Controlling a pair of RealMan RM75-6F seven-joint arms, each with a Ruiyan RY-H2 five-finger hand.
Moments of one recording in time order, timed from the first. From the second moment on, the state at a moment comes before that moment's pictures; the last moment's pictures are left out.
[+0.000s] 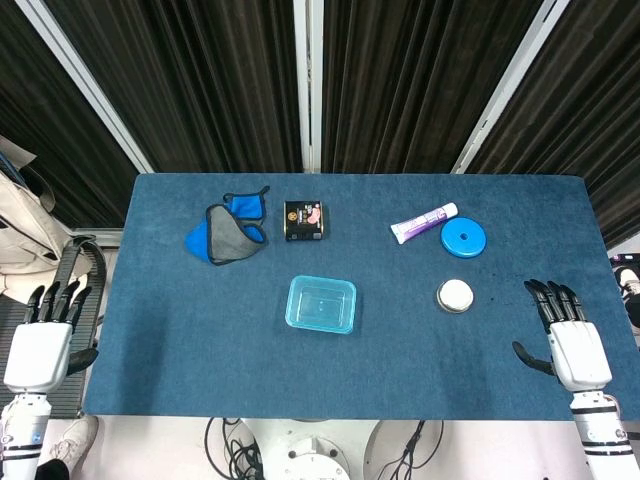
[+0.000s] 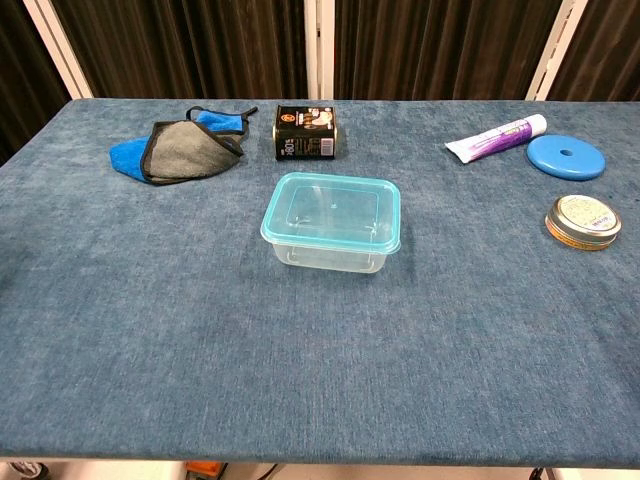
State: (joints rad) left arm -0.11 -1.15 -0.05 -1.73 1.45 1.49 0.39; right arm 0.11 -1.17 0.05 -1.61 -1.53 1.45 0.06
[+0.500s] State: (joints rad) left arm -0.18 -1.13 -0.09 -1.74 1.48 1.43 0.36; right arm 0.11 -1.16 0.06 -1.62 -1.54 1.46 0.06
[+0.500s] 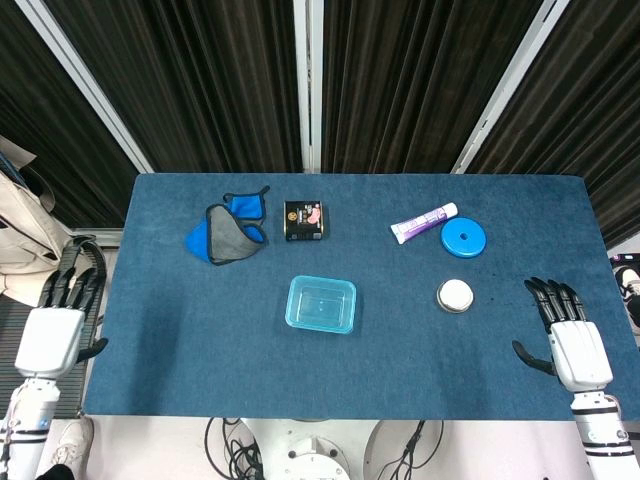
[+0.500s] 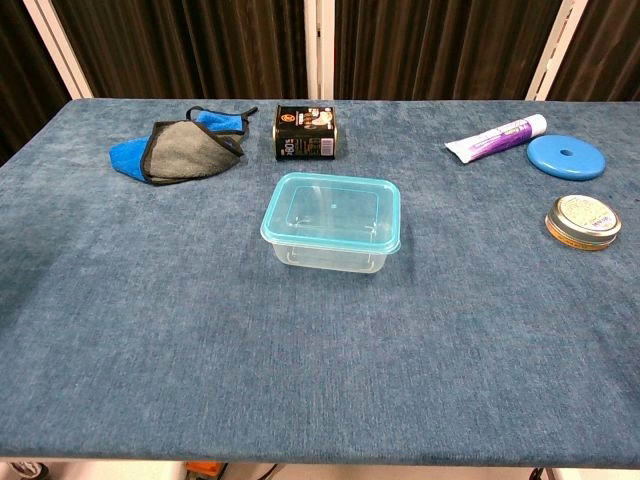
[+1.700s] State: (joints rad) left arm -1.03 -1.49 -0.22 -1.60 0.99 0.60 0.46; right arm 0.19 -1.12 0.07 -1.66 -1.60 1.44 0.04
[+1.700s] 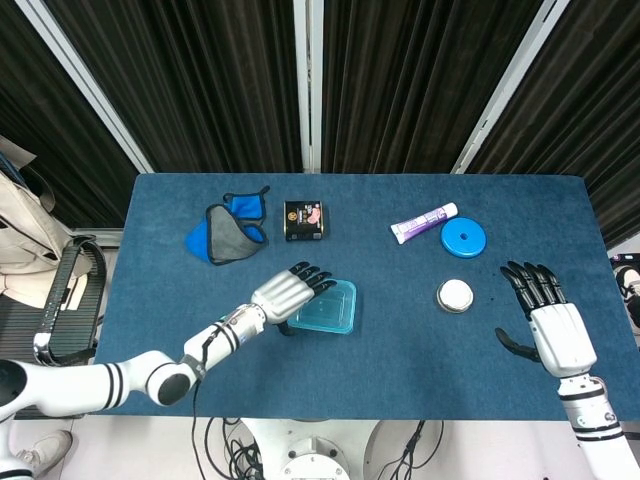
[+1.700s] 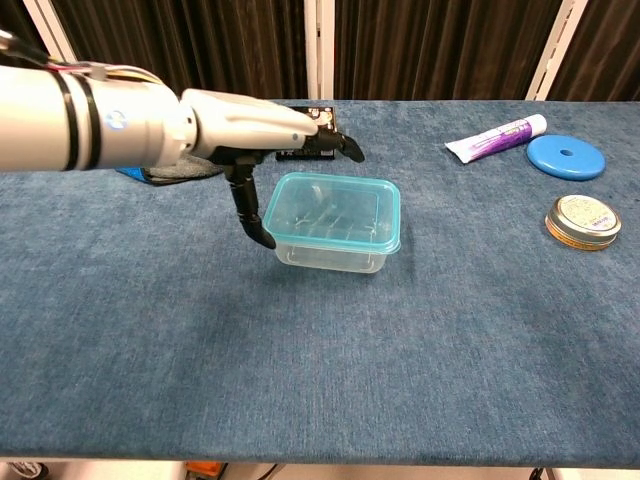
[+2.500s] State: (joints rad) left arm -1.25 -1.54 -0.11 -1.59 0.47 0.71 0.57; right arm 0.25 -1.16 0.03 -1.63 -1.66 1.37 0.06
